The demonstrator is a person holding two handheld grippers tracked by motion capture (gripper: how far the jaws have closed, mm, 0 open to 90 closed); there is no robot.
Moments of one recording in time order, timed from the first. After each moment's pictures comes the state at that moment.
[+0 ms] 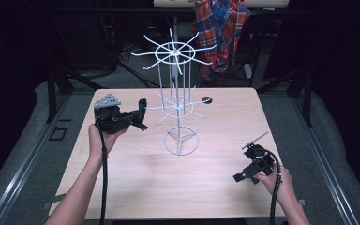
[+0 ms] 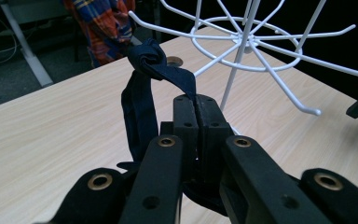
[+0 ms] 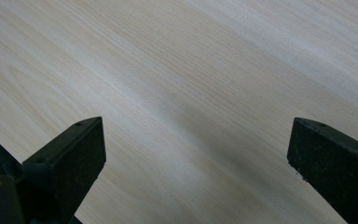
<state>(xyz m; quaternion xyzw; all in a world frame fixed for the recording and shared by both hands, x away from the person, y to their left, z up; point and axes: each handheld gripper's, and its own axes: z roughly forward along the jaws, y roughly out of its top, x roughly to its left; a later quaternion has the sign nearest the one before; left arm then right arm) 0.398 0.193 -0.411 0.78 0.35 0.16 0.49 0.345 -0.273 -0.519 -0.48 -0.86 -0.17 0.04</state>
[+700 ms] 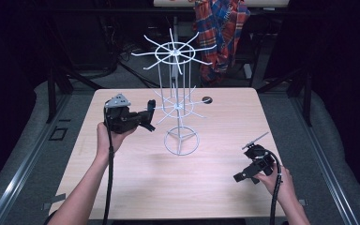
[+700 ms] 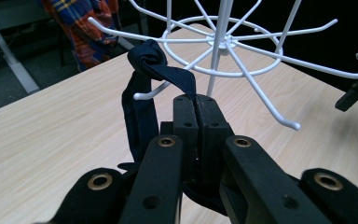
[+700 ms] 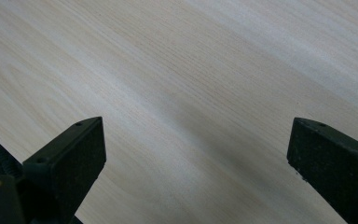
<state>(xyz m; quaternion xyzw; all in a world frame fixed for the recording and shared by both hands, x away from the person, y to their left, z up) 0.401 0.171 -0.413 0.80 0.32 0.15 0.49 0.344 -0.273 -0.518 -0.48 -0.86 -0.18 0.04</state>
